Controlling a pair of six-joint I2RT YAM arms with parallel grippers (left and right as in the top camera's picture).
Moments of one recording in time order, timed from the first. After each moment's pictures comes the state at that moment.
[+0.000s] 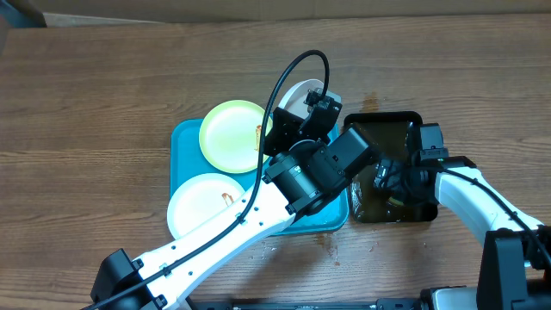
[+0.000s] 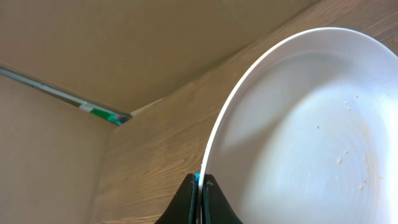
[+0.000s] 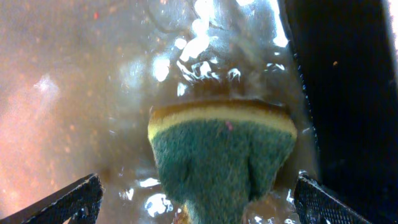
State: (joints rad) left arm -0.94 1.62 1.46 -0.84 -1.10 -0.21; right arm 0.08 1.56 0.76 -0.52 0.02 0.38
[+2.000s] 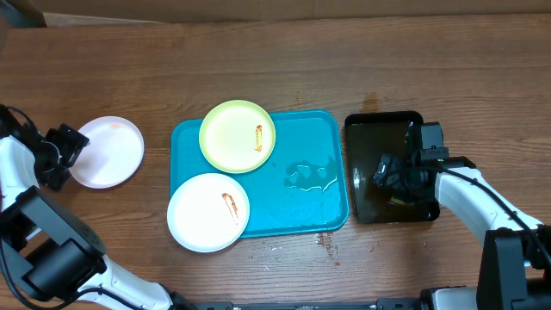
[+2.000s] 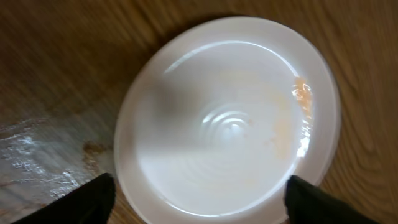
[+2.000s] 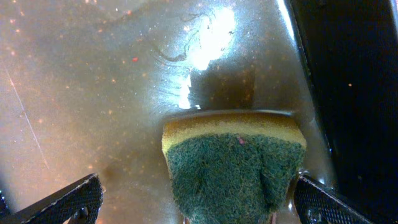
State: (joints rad) left arm 0.71 1.93 1.48 -0.84 0.22 -0.35; right arm 0.08 1.56 0.76 -0.48 0.01 0.38
